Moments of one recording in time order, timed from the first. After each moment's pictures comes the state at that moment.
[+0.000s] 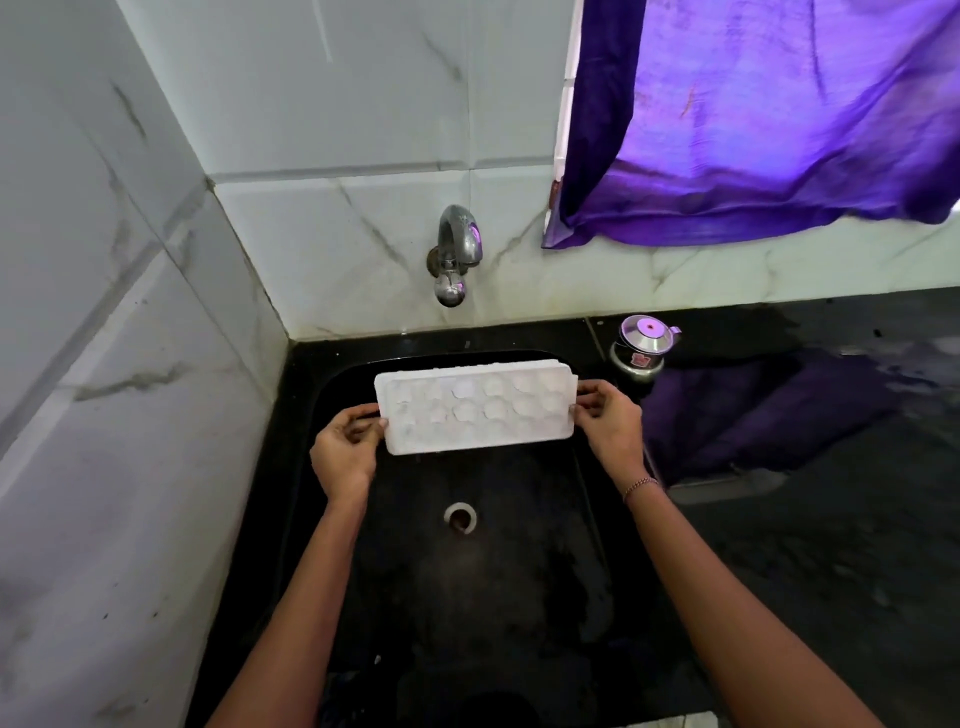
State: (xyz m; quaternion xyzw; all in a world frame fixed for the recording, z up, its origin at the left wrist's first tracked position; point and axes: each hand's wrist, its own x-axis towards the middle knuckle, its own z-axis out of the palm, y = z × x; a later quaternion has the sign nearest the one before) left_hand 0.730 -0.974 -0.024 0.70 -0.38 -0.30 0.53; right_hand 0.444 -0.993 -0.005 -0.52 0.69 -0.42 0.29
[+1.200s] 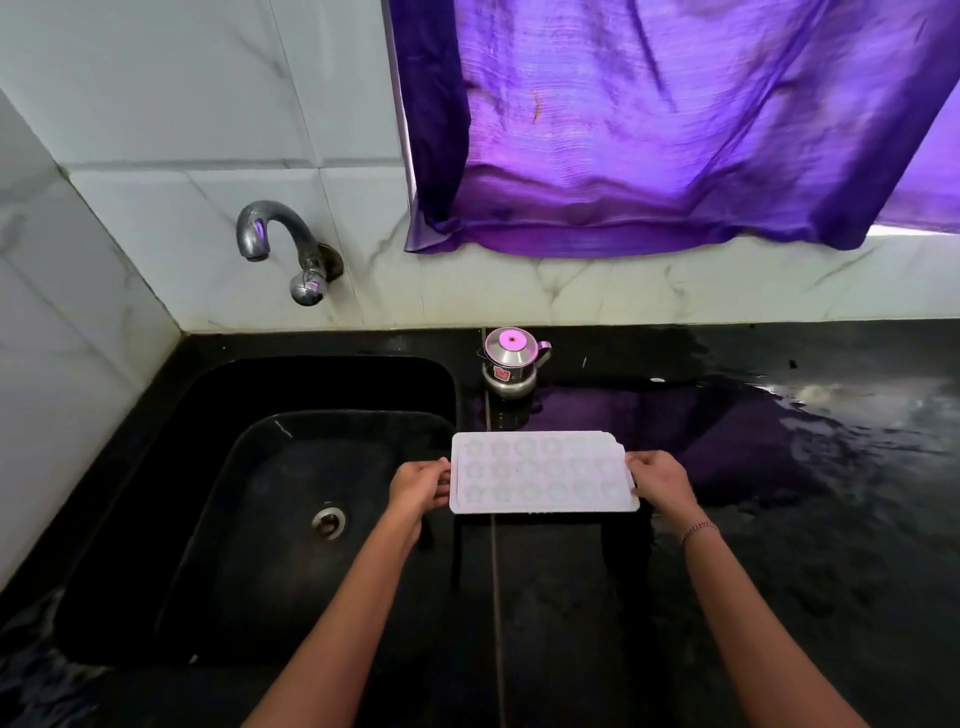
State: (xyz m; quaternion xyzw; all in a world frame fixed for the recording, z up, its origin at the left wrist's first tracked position) left_hand 0.425 -0.976 -0.064 0.70 -0.26 -0.54 0.39; right_hand 0.144 -0.997 -0.056 -0.46 0.76 -0.23 0.39
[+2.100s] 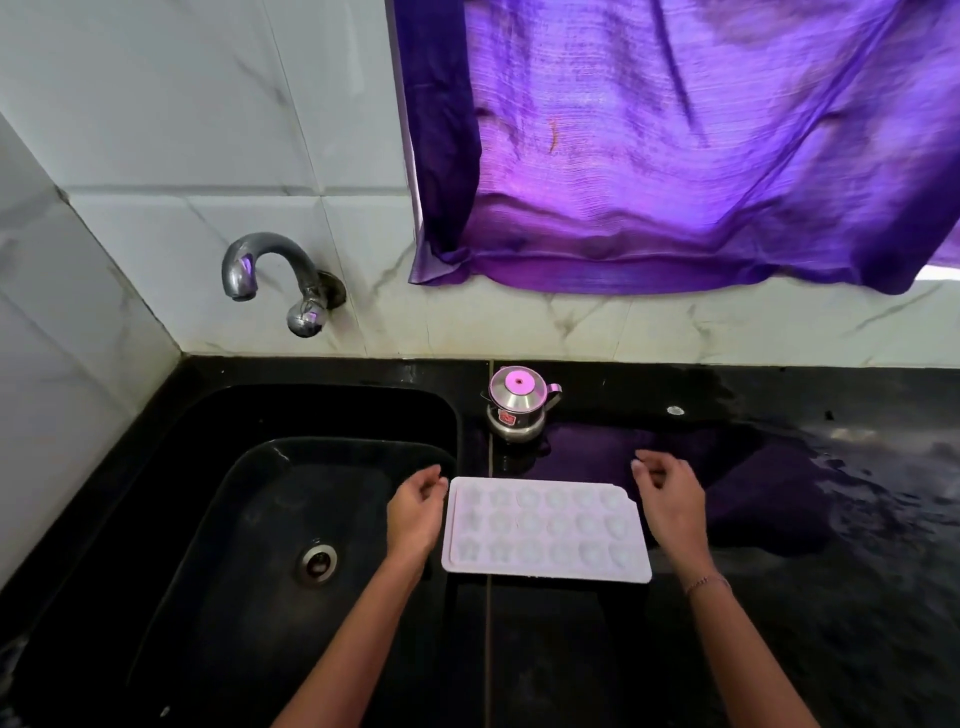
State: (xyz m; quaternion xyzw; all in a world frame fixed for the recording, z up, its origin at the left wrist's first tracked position) left_hand 0.420 -1.012 -0.075 0.73 -0.34 -0.39 0.44; right_hand 0.149 -1.046 -0.052 -0.54 0.72 -0.36 0.25
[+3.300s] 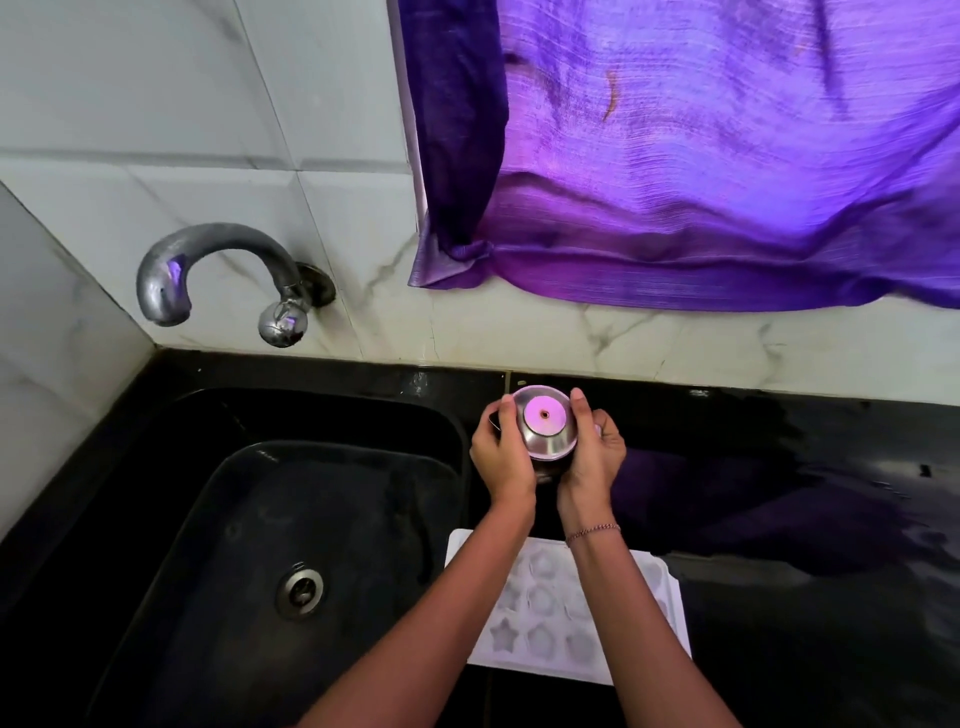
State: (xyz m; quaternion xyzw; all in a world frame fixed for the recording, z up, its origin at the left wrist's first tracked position) left_hand 0.329 -1.155 -0.046 0.62 -0.15 -0.38 0.67; right_hand 0.277 -1.174 -0.055 -0.19 0.49 -0.68 0.52
